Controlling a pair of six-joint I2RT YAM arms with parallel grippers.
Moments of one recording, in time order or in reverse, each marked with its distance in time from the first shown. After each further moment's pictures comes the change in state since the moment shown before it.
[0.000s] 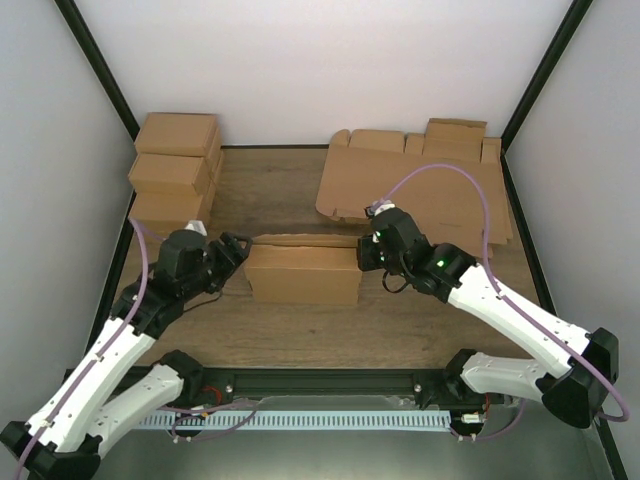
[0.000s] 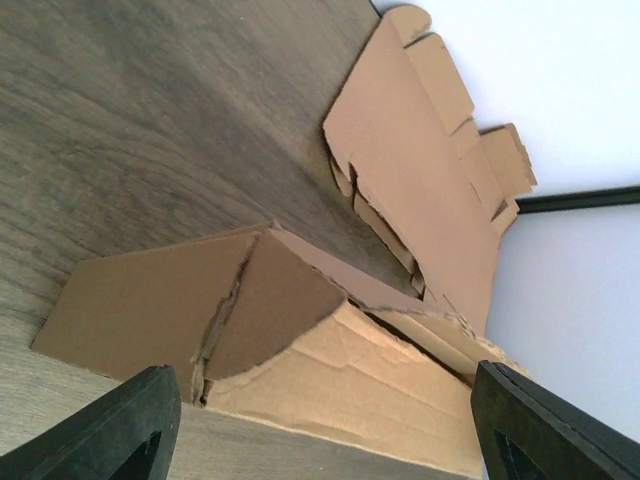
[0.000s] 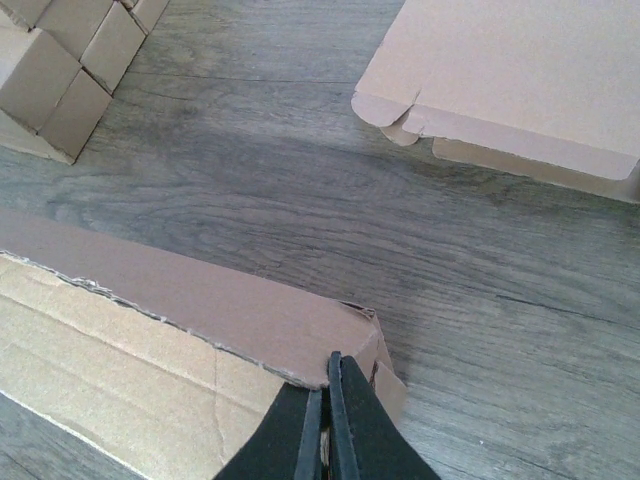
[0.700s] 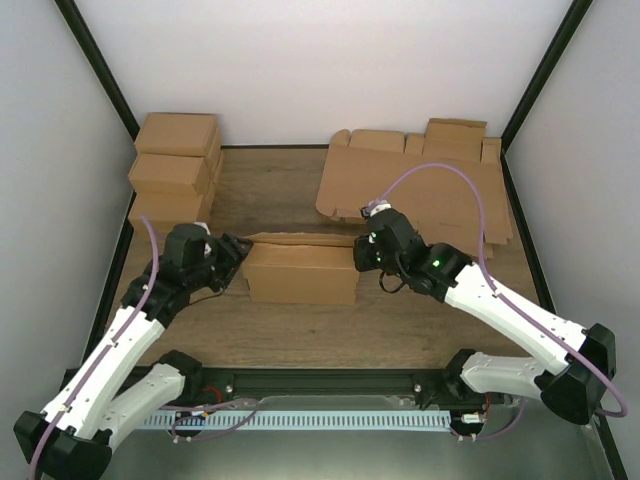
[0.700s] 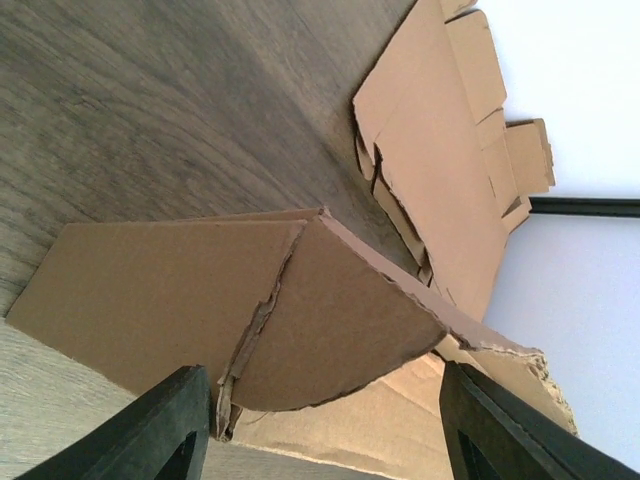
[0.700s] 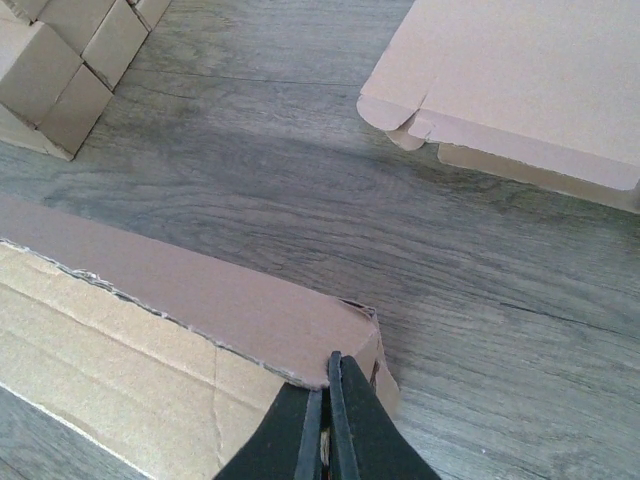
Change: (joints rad) left arm 0.110 0.080 -0.048 0.053 0.155 -0.061; right arm 0.018 0.024 0.006 0.014 0.014 -0.015
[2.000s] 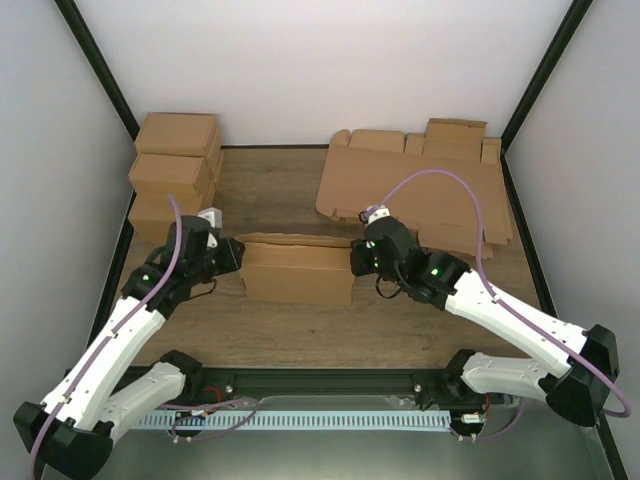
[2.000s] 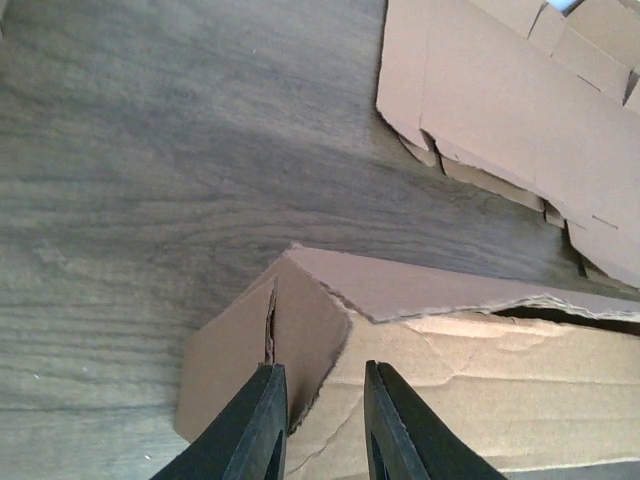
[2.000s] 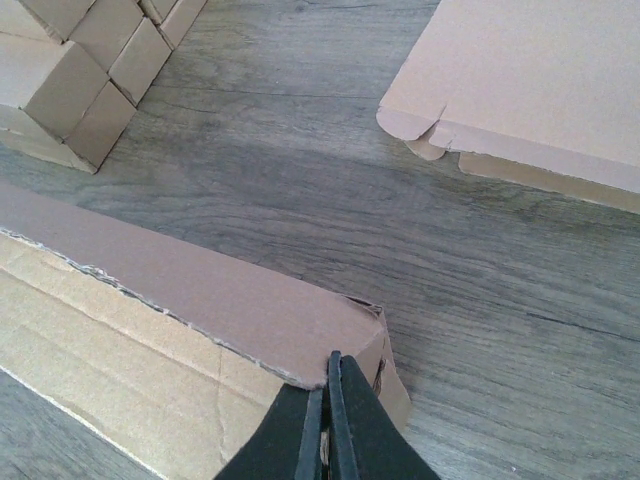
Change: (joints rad) left arm -0.004 0.073 0.089 -0.082 -0.105 0.582; right arm 0.046 -0.026 -0.064 0.083 0.034 0.030
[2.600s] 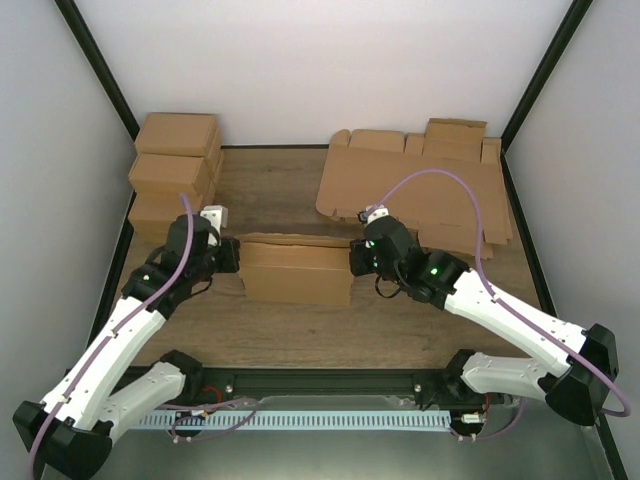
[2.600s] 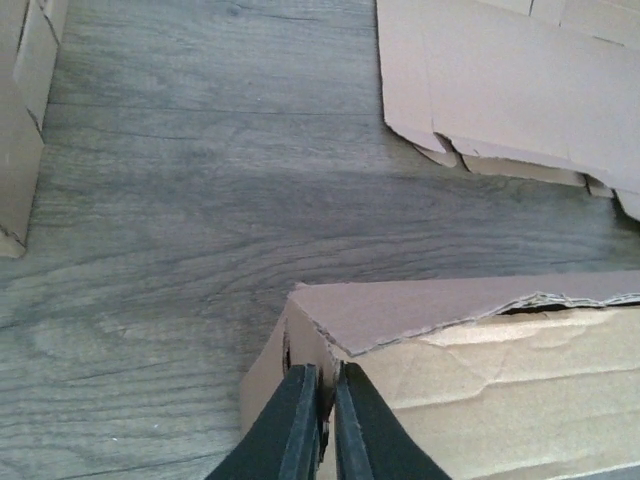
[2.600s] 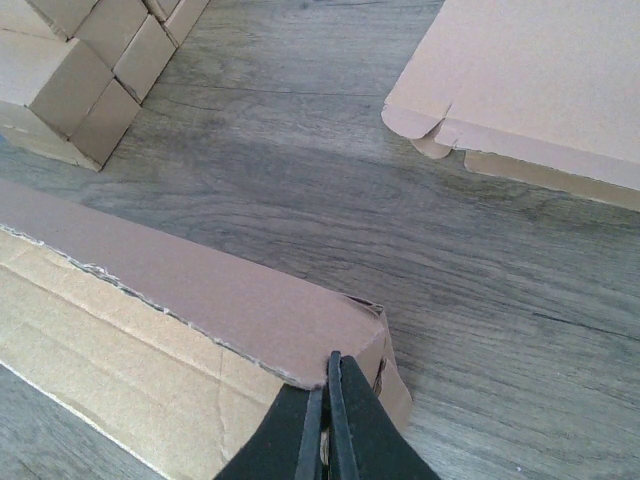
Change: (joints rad) left arm -0.012 -0.009 0.000 0.036 -0.060 0.237; right arm 0.000 0.005 0.004 0.000 -0.011 0.000
